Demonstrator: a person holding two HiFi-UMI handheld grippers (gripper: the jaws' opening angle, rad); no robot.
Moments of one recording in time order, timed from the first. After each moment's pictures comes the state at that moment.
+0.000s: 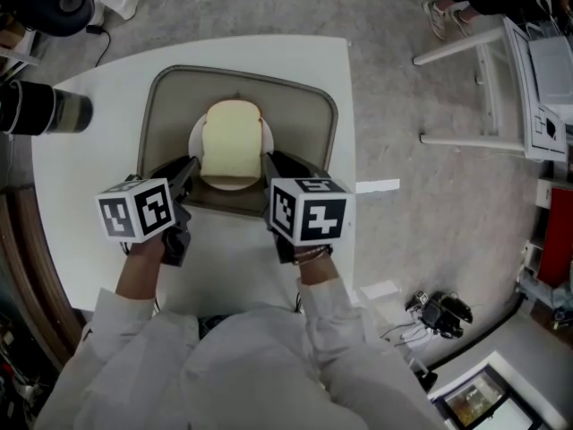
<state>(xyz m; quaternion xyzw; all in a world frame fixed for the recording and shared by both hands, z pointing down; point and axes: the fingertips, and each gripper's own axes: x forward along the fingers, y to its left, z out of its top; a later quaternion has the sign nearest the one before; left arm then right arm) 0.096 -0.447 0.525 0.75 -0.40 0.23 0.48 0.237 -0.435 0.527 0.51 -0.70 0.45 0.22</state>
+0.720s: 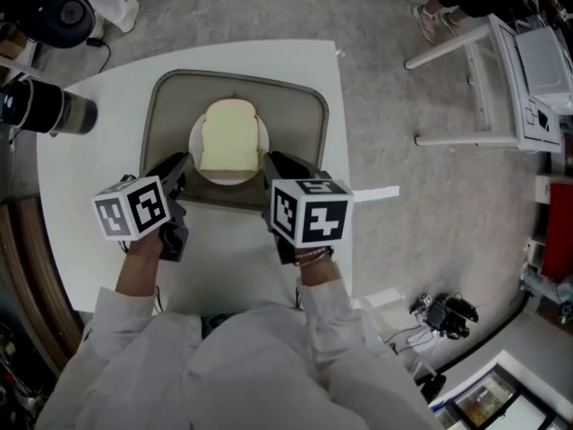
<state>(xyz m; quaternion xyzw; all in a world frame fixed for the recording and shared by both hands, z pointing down) 0.094 -0.450 0.504 0.76 -0.41 0.19 0.46 0.244 -0.424 0.500 0.52 -0.71 0.43 0.20</state>
